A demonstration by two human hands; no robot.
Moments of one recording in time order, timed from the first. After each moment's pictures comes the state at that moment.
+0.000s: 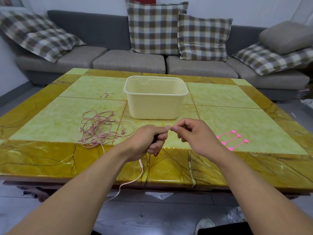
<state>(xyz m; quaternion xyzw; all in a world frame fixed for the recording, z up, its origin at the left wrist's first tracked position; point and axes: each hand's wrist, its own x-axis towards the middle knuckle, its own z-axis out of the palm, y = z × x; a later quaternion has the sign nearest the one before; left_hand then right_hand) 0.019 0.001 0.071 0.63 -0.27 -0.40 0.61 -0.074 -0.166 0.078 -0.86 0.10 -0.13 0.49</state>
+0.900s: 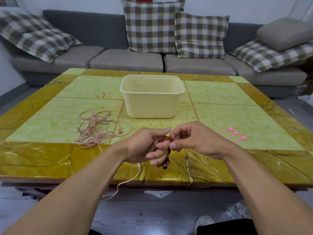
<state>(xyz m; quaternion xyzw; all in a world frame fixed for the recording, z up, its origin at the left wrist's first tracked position) 0.010 0.005 0.080 0.54 -0.31 -0.56 0.55 -0.087 -0.177 0.092 -0.80 0.01 0.05 0.60</state>
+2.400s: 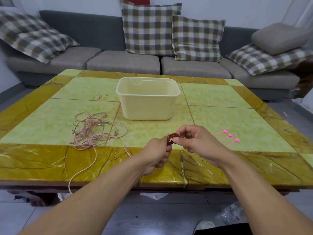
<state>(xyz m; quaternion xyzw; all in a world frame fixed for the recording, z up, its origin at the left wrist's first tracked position) -0.021 -0.044 0.046 0.71 -0.09 -0.39 0.58 -0.099 -0.185 0.081 -0.80 0.14 -0.04 0.58</state>
